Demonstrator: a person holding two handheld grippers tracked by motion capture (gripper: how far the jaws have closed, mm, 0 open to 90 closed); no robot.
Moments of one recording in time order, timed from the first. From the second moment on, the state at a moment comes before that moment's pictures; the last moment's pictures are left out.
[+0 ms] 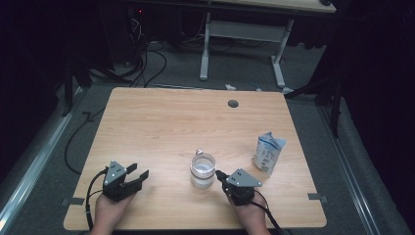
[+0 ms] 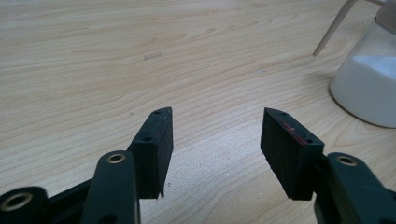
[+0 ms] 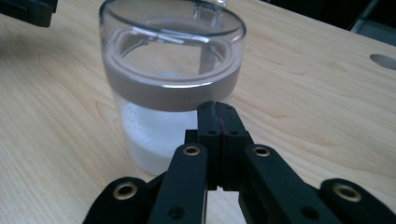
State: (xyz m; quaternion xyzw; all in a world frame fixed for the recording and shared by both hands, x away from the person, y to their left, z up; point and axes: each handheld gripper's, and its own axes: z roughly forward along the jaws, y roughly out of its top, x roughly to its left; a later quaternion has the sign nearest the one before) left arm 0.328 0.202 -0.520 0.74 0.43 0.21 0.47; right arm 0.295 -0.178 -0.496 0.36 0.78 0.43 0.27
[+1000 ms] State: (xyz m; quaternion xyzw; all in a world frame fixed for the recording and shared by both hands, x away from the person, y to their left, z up) left arm 0.327 0.197 -0.519 0.75 0.42 0.21 0.47; right arm 0.293 -0.172 -0.500 0.35 0.78 0.44 0.27
